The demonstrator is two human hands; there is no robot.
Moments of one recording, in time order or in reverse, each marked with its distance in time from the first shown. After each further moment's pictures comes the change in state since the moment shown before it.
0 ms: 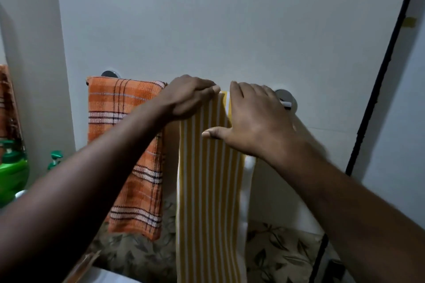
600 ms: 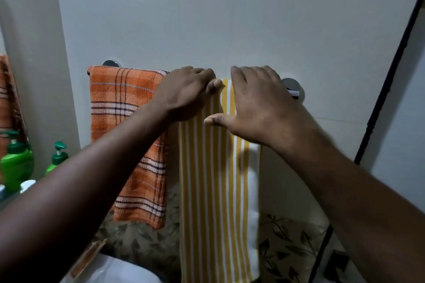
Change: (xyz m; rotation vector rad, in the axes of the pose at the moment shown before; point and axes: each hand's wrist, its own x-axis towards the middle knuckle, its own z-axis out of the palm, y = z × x) left_hand -0.001 -0.027 0.024 0.321 0.256 0.143; right_hand 0.005 0.000 0.004 0.049 0.098 -0.060
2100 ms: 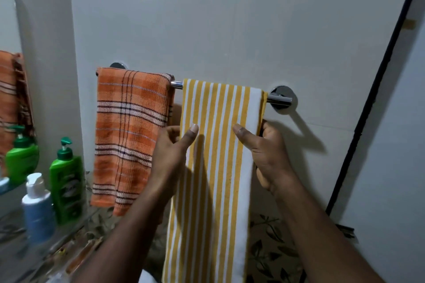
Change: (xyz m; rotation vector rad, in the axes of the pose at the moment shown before) left_hand -0.121 0.077 0.025 -1.152 0.237 -1.018; right_hand -0.071 -0.004 0.059 1.742 0.047 0.624
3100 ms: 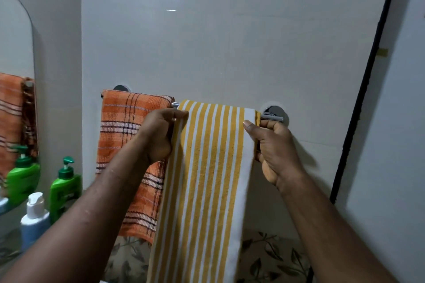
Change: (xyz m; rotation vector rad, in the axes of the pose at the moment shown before) left_hand 0.062 0.085 -0.024 -0.345 -0.321 -0.323; right_hand 0.018 -0.044 0.002 0.030 0.152 -0.011
